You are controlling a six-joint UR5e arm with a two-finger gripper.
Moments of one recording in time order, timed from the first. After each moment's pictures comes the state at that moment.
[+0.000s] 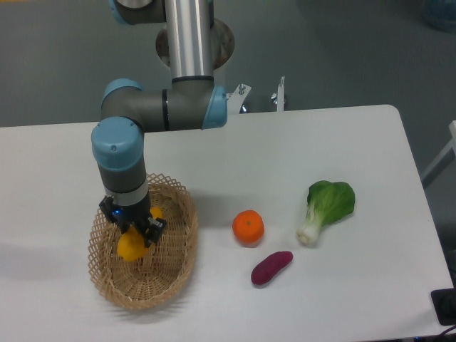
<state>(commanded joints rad) 2.03 -1.99 -1.76 -0.80 1.53 0.53</state>
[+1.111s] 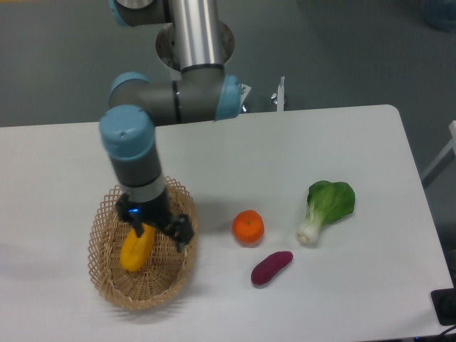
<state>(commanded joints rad) 2.23 -1.88 -1.68 -0.82 1.59 0.69</state>
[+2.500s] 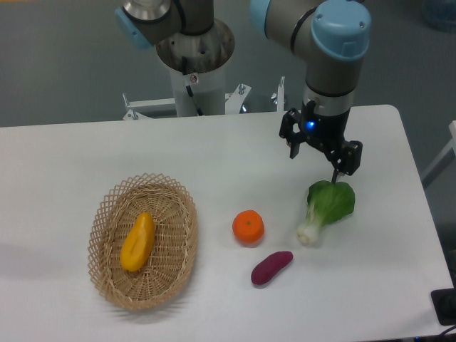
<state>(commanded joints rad) 2.65 -1.76 -1.55 -1.25 1.49 1.39</state>
